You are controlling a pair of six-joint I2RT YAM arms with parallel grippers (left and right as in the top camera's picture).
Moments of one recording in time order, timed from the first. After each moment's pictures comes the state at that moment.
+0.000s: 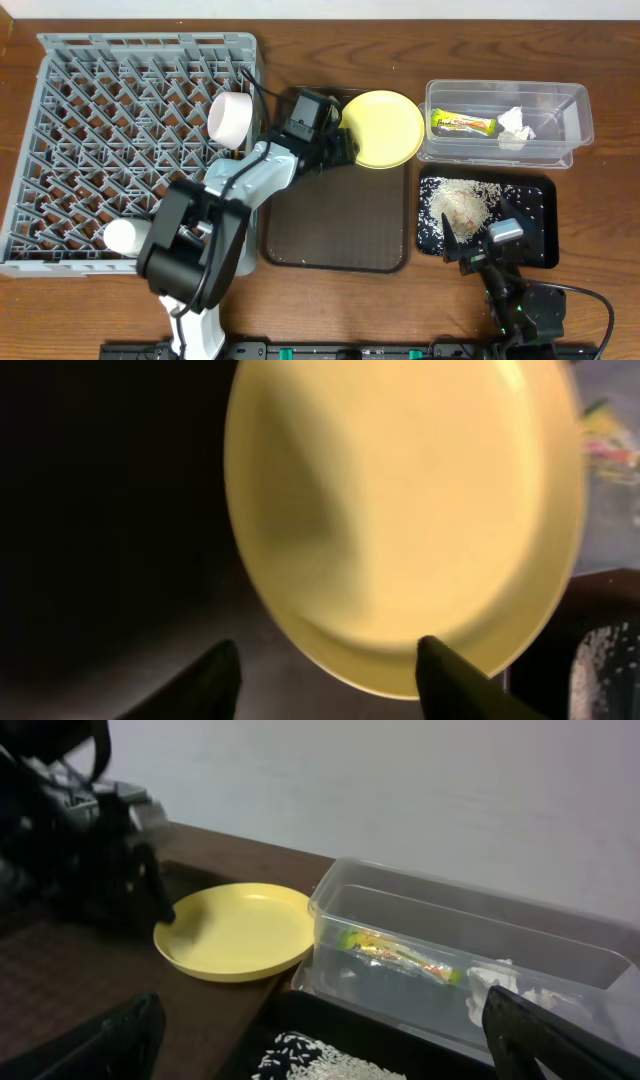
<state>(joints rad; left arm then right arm) -0.45 1.96 1.19 -0.21 0.34 -0.61 0.11 0.01 0.01 -0.06 -0.16 -0.11</state>
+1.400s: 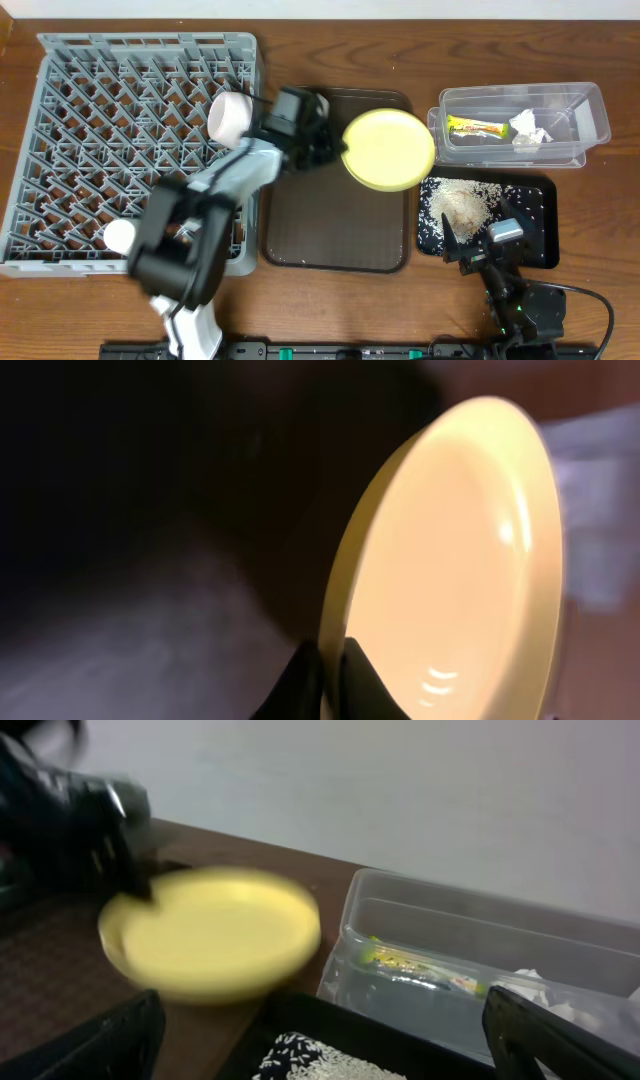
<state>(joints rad) -0.34 1.90 1.18 -0.20 0.55 -0.67 0.11 0.01 0.01 -0.06 -0.16 -0.11</state>
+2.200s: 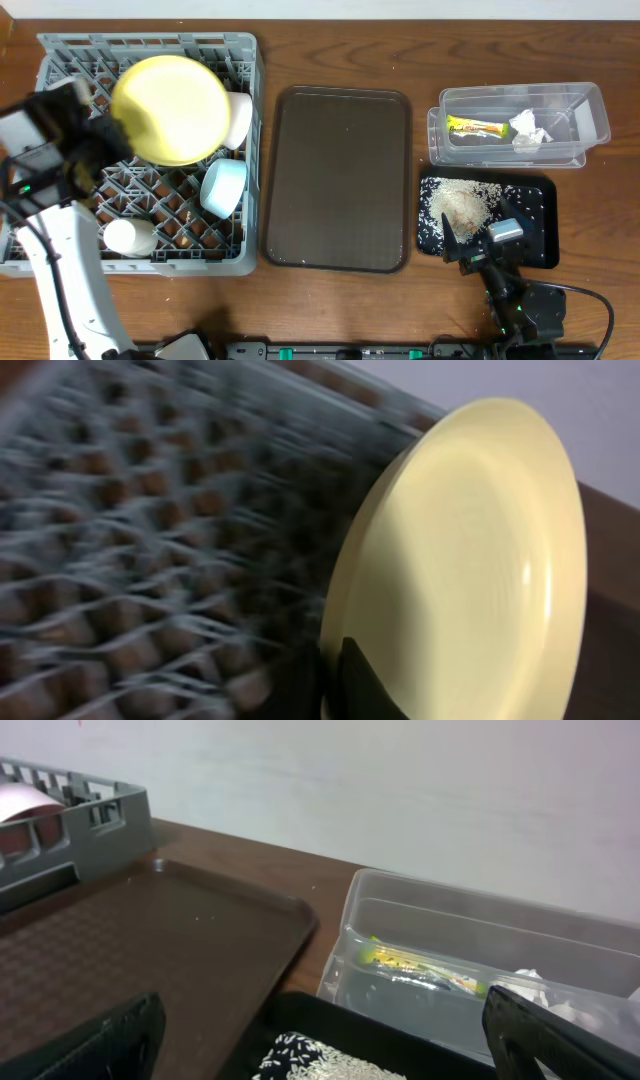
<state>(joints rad) 0.51 1.33 1.18 -0.62 0.35 -0.06 0.11 0.01 0.01 -0.06 -0.16 -0.11</state>
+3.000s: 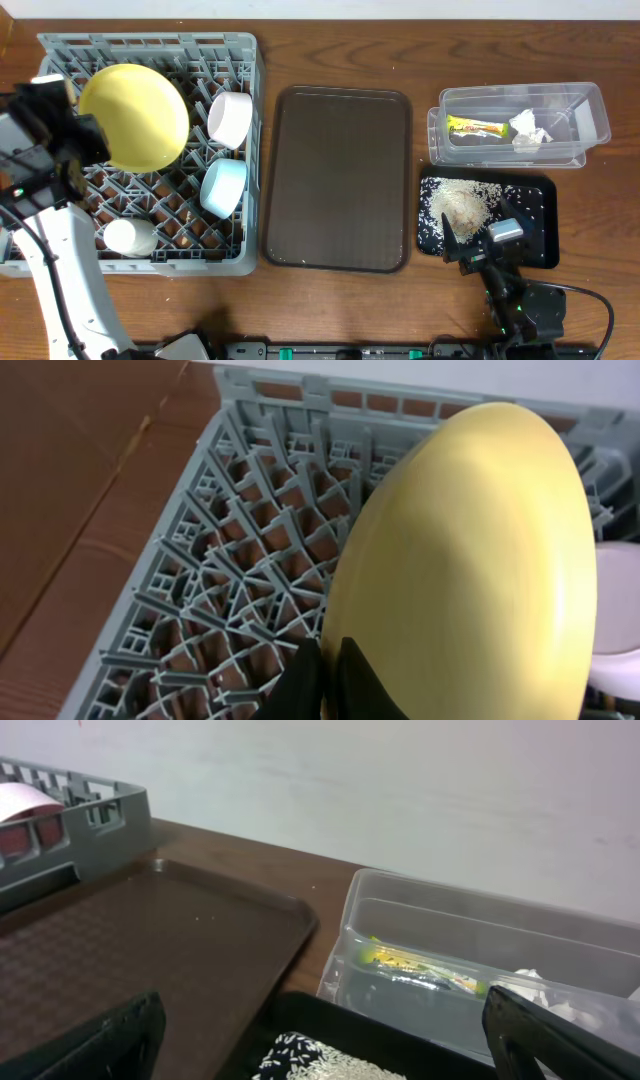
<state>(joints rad) 0.49 1.33 1.18 -0.53 0.14 0.21 0.11 0.01 0.01 -0.06 -0.16 -0.11</state>
